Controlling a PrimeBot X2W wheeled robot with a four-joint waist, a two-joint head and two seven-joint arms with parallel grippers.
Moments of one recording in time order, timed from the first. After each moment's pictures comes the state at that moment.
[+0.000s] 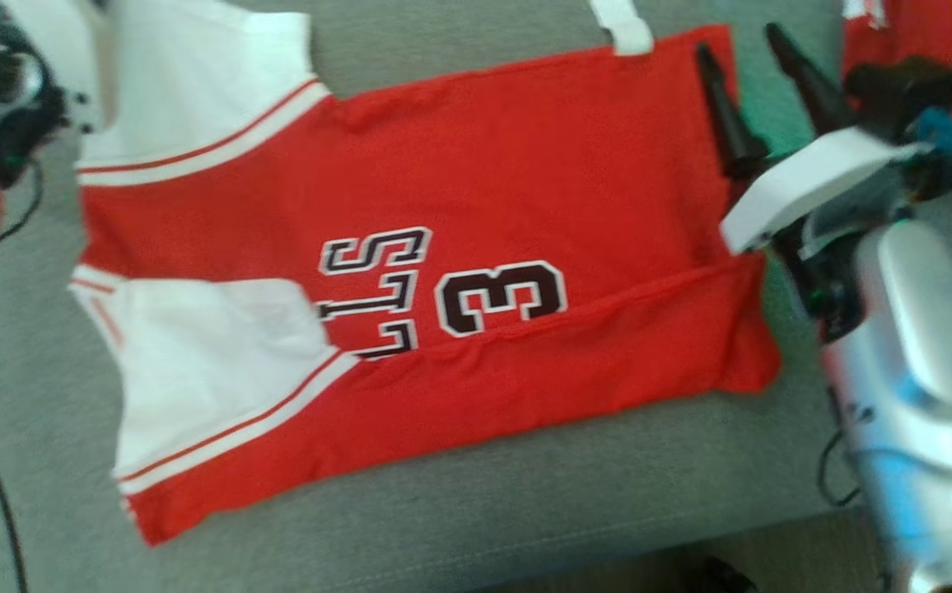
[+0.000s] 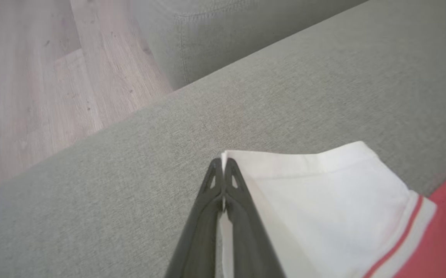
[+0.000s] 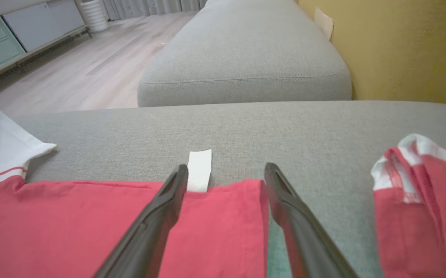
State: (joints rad) left arm -1.21 0.50 -0.90 0.88 -0.74 -0.13 0.23; right arm -0.61 -0.10 0.17 0.31 0.24 0.13 0.13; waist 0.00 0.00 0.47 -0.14
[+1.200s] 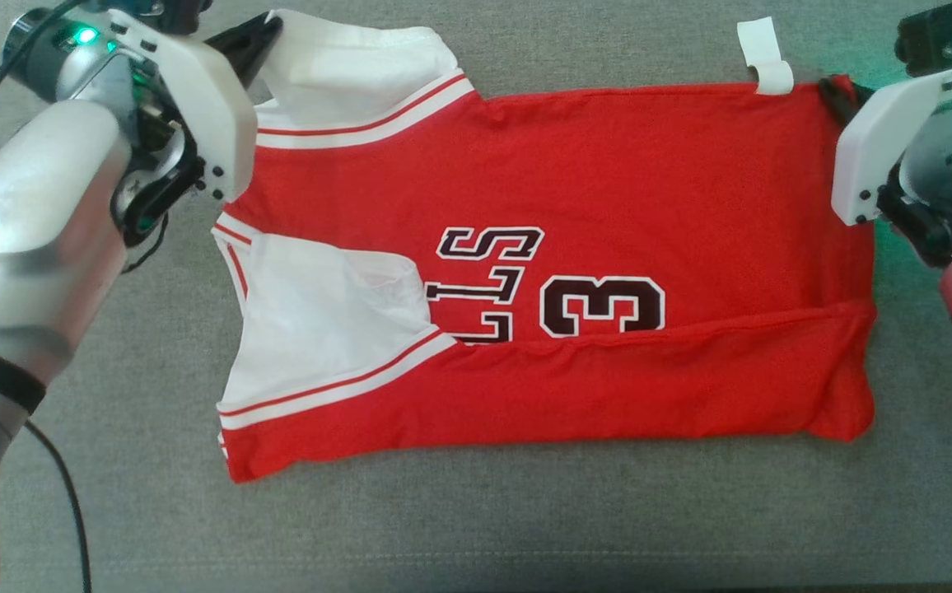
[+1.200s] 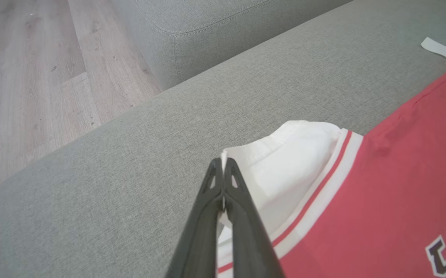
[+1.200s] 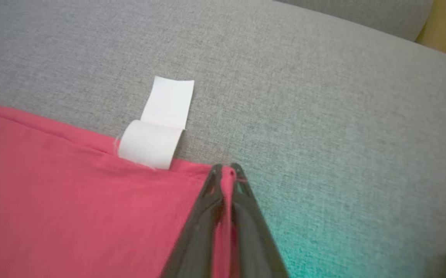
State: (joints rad) left arm -1.16 0.43 -1.09 0.75 -0.80 -0.13 0.04; right arm -0.91 -0.42 0.51 0.81 0.45 0.13 0.33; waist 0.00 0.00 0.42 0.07
